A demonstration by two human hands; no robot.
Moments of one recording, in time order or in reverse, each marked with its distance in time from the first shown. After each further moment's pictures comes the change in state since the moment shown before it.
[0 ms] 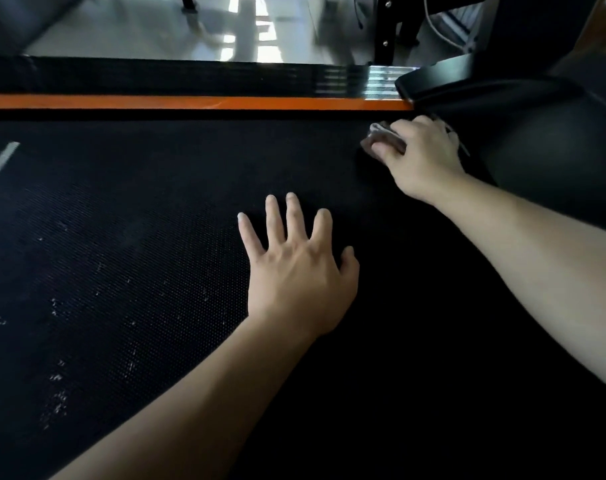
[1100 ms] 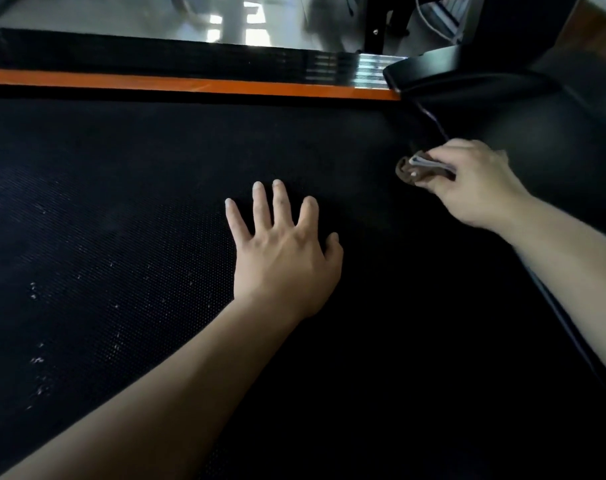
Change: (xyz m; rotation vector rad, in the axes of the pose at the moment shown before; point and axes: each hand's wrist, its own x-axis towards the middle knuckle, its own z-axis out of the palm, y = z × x) left_hand 0.001 0.000 0.002 0.024 -0.007 -0.001; right_hand -0.057 0.061 -0.051 -0.019 -0.116 -0.127
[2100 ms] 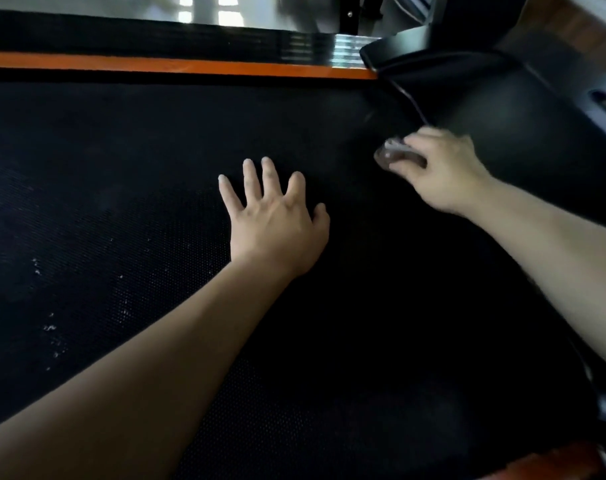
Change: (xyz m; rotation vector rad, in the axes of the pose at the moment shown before) left_hand 0.000 -0.001 -0.005 -0.040 -0.060 0.013; right_hand -0.030 -0.019 -0.002 -0.073 -0.027 -0.012
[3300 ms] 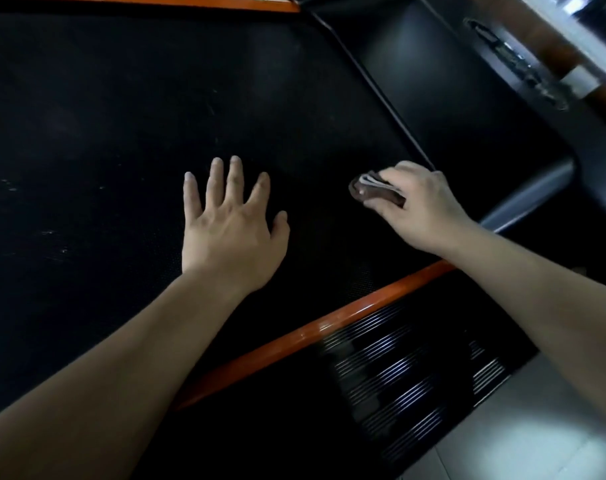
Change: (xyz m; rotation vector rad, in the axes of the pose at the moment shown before) left_hand -0.143 -0.030 -0.008 0.082 -0.080 0.235; right_hand -0.216 -0.093 -0.047 0.077 -0.026 0.195
